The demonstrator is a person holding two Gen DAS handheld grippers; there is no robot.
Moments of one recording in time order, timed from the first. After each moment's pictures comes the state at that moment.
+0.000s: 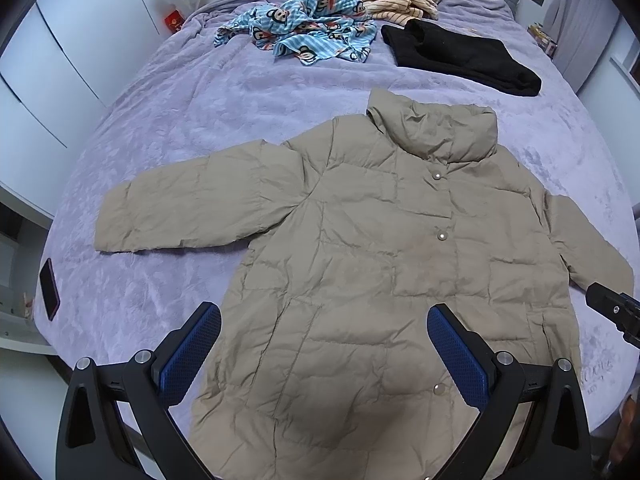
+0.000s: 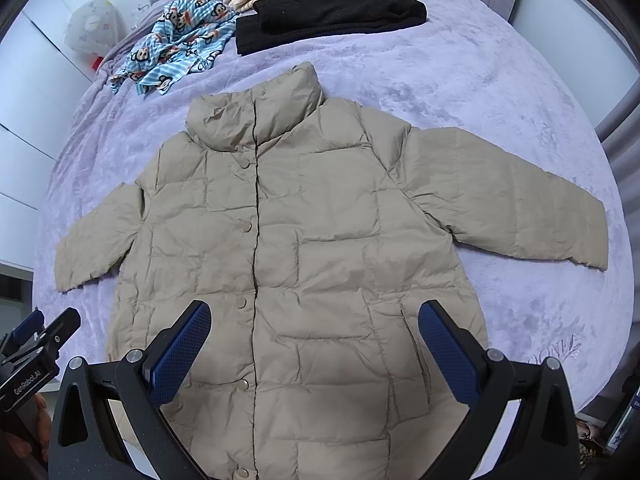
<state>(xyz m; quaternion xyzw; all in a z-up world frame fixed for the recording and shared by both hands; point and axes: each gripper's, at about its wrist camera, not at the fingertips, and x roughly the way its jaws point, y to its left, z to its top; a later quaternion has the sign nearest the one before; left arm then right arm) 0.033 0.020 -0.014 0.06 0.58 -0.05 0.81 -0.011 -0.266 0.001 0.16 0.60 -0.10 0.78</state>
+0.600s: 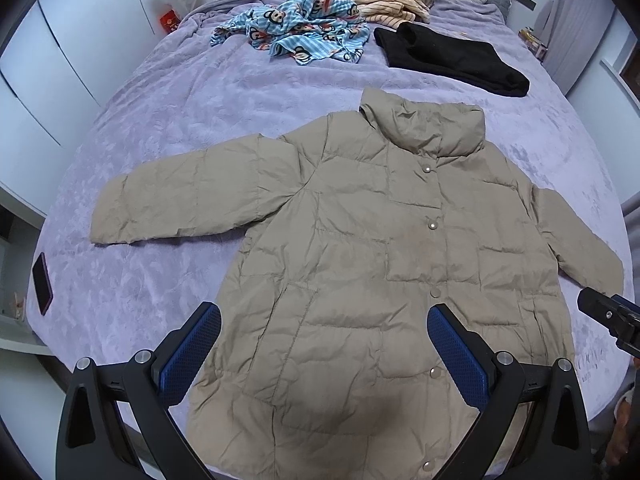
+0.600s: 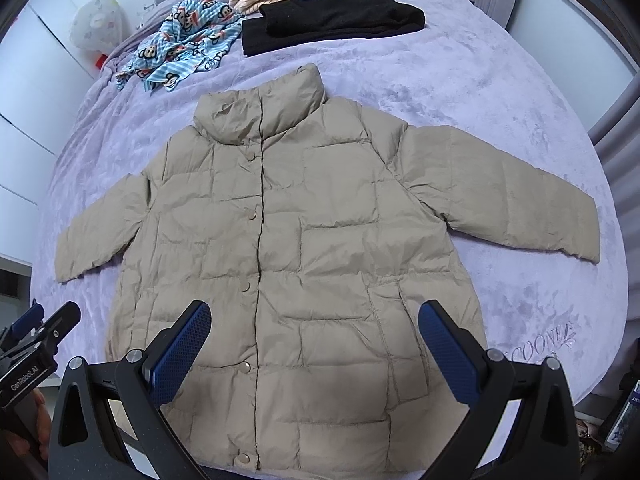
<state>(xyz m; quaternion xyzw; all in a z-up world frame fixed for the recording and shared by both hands) 0.016 0.029 -0.010 0.05 0.58 -0.07 0.81 -0.040 -0.250 0.013 0.15 0.59 -0.10 0.78</state>
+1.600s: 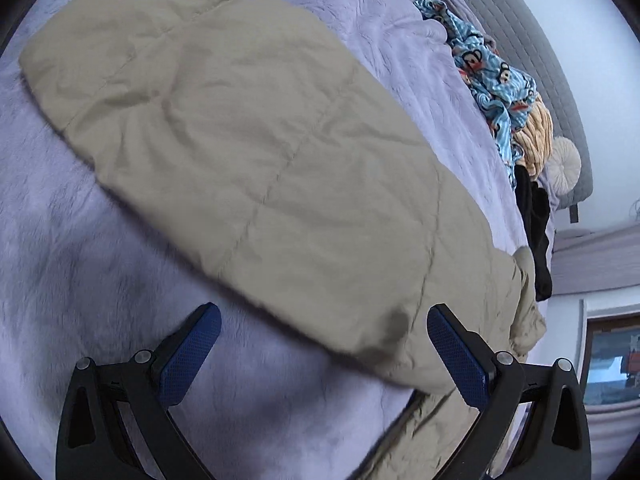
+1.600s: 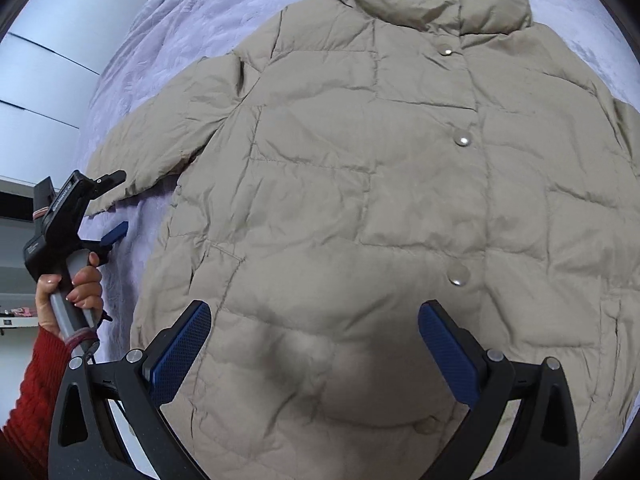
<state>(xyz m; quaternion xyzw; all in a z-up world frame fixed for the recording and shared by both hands) 0.174 0.306 -0.240 -0.36 0.55 -0.03 0.75 0.046 -0.089 -0.128 0.16 0.65 0.05 0.74</state>
